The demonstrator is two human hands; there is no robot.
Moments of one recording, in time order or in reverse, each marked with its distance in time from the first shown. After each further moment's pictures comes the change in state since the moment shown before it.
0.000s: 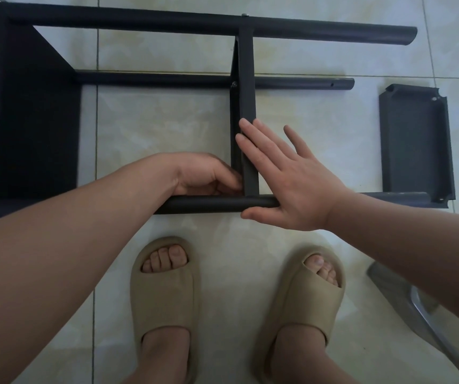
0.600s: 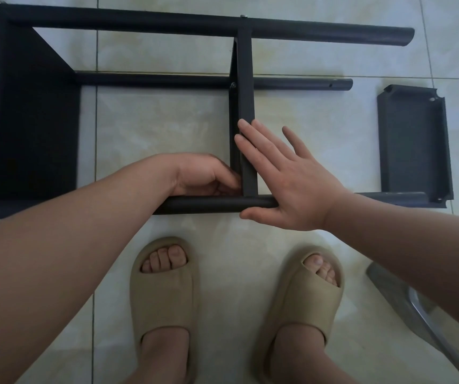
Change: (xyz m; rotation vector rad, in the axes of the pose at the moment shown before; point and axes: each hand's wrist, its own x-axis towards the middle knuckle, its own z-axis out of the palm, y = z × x) left_hand -0.002 0.002 0.003 0.010 0.014 0.008; right_hand 0.000 0.000 0.001 0.003 0.012 0.001
